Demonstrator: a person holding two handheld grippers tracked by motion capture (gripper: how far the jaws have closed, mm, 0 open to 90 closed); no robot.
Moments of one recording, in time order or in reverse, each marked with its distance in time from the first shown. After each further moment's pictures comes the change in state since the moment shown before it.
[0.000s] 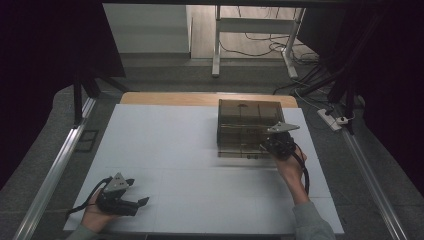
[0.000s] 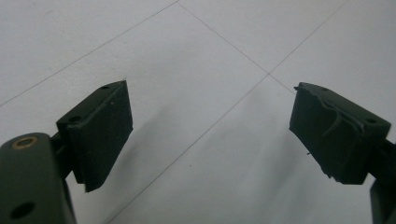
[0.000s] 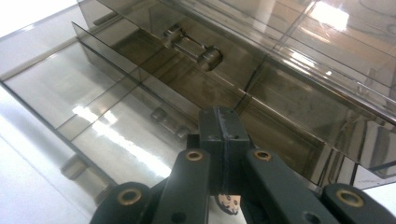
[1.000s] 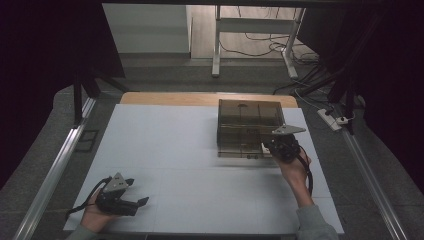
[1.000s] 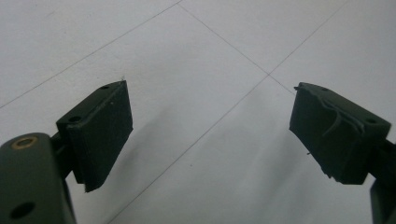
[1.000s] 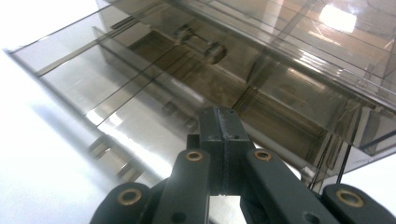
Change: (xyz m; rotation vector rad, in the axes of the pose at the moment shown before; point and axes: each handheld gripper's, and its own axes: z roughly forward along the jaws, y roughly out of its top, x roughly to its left) left arm 0.000 0.000 -0.001 -0.003 -0.001 0.000; right arm -0.001 -0.008 -0.016 -0.008 0.014 0.011
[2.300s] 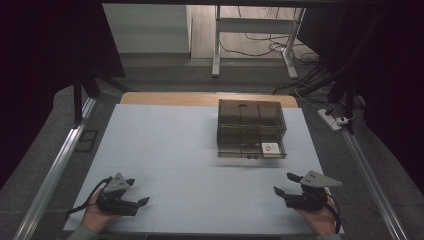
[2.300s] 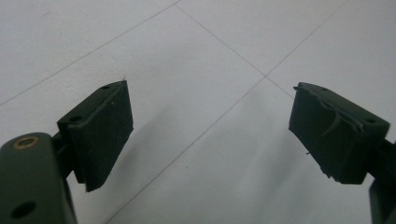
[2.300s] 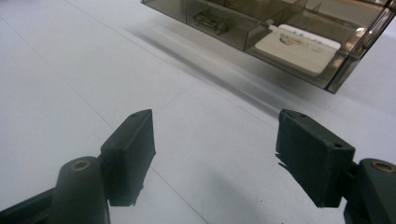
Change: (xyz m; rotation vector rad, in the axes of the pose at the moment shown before) left arm -0.001 0.000 0.000 -0.005 -0.003 -0.005; right arm 0.027 -0.112 -0.080 -0.128 0.118 -0.004
